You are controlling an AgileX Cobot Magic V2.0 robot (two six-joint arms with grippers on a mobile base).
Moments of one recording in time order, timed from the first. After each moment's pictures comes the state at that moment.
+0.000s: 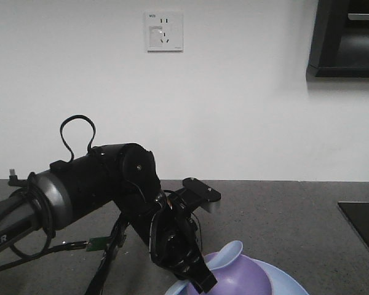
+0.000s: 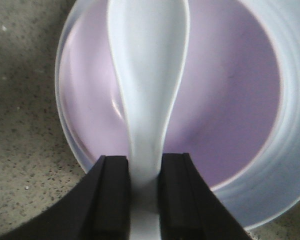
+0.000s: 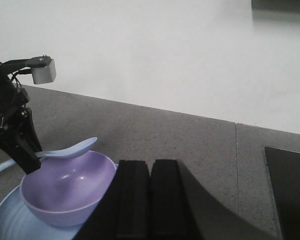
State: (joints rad) left arm -0.64 1.98 -1.81 -0.36 1.19 0.42; right arm 0.19 0.35 -0.50 0.13 0.39 -0.18
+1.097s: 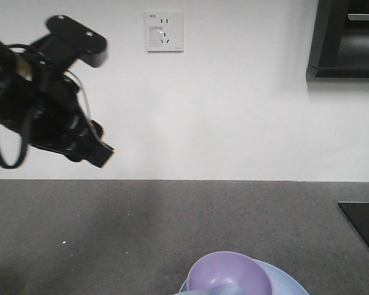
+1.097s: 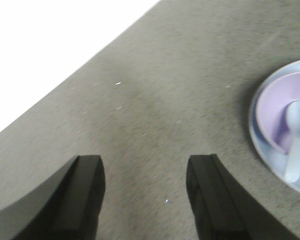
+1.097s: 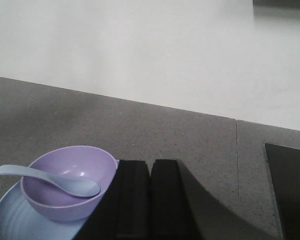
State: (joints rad) left arm -0.56 1.53 -1.93 0.13 1.26 0.18; right arm 0.19 0.35 -0.50 0.13 0.41 -0.18
